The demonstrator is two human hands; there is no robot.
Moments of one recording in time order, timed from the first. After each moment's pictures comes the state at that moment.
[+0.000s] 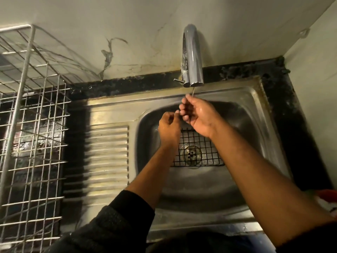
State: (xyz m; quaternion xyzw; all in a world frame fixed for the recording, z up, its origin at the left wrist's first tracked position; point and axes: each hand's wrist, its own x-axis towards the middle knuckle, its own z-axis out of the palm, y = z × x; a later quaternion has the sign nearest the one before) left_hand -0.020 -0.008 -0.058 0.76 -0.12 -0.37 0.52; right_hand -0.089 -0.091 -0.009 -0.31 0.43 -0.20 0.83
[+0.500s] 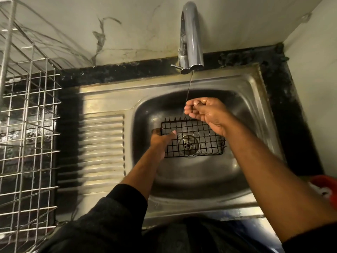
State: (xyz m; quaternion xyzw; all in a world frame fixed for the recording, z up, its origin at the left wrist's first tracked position) left_hand -0.011 0.047 -0.112 0.77 0.05 -0.52 0.36; right_hand -0.135 -0.089 -0.044 -0.51 0.49 -0.12 0.70
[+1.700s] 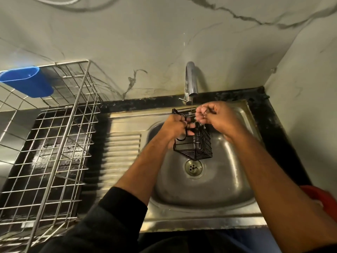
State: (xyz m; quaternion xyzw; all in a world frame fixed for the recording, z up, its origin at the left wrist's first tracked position) left_hand -0.012 0.011 0.038 0.69 -0.21 -0.52 0.45; right_hand -0.156 -0.067 0.068 -0.69 0.41 -0.22 0.56
